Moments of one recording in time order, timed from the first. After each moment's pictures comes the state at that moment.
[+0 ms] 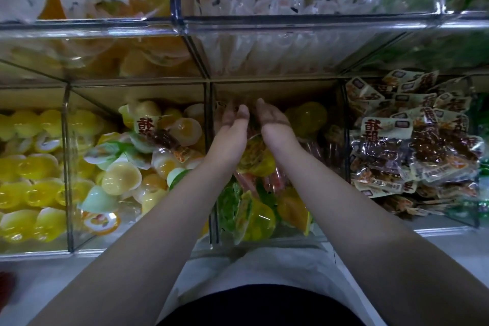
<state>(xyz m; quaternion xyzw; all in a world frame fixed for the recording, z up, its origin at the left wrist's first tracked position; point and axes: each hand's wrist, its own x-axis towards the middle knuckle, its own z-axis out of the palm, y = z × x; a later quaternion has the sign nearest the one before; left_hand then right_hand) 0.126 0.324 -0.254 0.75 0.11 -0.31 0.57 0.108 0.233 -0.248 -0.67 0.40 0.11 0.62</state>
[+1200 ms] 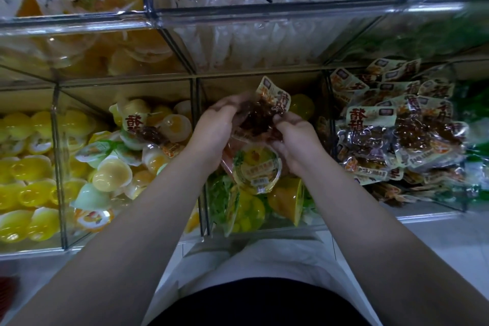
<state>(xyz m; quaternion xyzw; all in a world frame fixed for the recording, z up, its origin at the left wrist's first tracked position) 0.127 0.325 -0.236 0.67 0.08 -0.33 0.66 0.060 0.202 -0.256 -0.50 0.45 0.02 0.74</state>
